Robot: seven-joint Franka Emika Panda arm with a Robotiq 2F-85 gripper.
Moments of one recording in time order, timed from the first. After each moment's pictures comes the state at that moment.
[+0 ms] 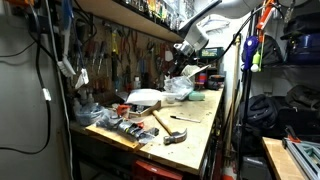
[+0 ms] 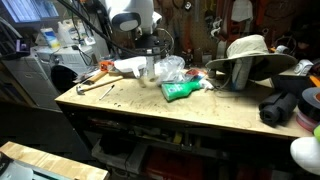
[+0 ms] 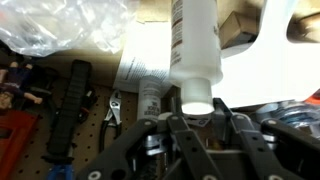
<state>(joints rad) -0.92 0.41 0.44 -1.70 0.54 2.42 -1.32</state>
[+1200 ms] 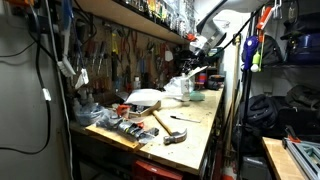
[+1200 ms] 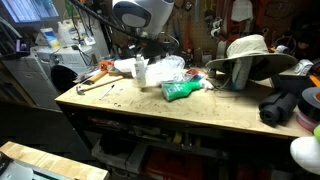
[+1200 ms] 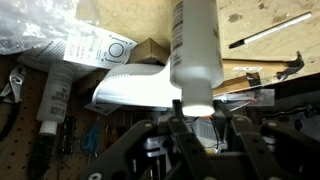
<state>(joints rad) -0.75 0.30 -0.01 -1.73 0.80 1.80 -1.99</state>
